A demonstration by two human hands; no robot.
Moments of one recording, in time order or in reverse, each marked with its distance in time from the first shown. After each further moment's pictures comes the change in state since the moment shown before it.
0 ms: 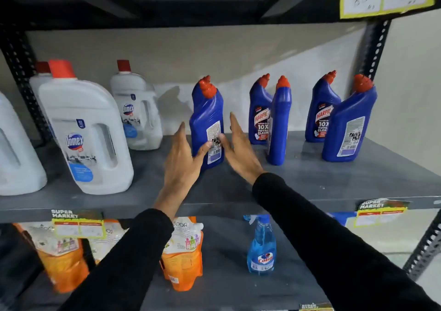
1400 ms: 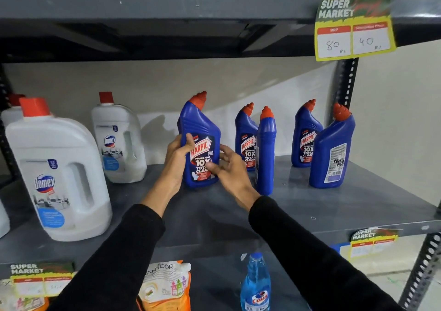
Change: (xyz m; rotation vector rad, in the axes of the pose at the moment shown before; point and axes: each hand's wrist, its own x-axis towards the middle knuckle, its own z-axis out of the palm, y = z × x) left_hand 0.073 0.030 0.011 -0.975 -0.204 -0.212; right_hand 0.019 -0.002 -0.009 0.449 0.099 0.218
